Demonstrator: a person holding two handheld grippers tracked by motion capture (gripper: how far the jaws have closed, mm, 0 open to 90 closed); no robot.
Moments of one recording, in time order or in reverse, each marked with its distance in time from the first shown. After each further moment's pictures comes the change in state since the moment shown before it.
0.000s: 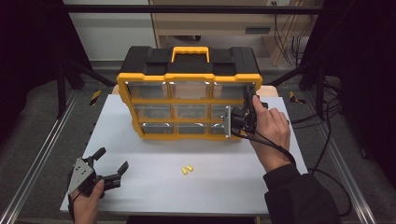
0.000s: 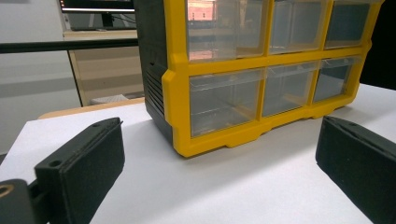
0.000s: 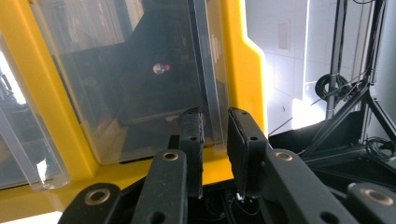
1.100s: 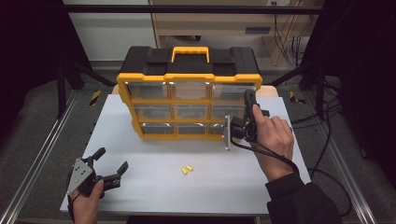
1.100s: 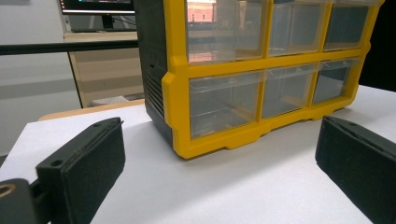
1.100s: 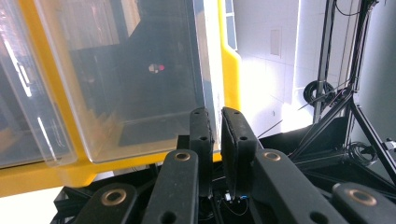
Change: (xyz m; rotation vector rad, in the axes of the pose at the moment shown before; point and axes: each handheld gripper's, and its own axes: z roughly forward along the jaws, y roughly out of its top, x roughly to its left) left arm -0.001 0.001 -0.001 -0.006 -0.002 0.001; right arm -0.003 0.000 -0.028 -0.024 -0.027 -0.033
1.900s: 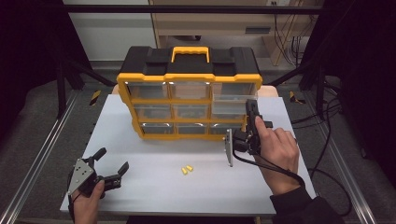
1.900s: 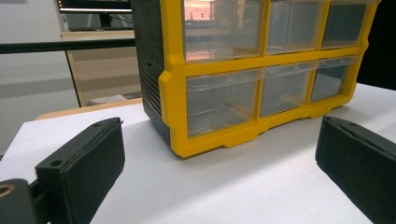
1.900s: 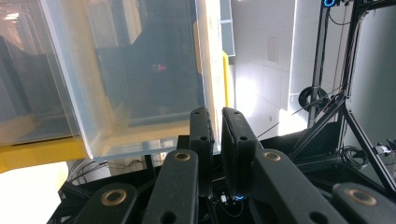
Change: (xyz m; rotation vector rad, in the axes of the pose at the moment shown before) left arm -0.001 0.000 0.001 0.007 -0.006 0.001; right arm -0.003 -0.004 -0.032 -0.019 -0.004 -0.025
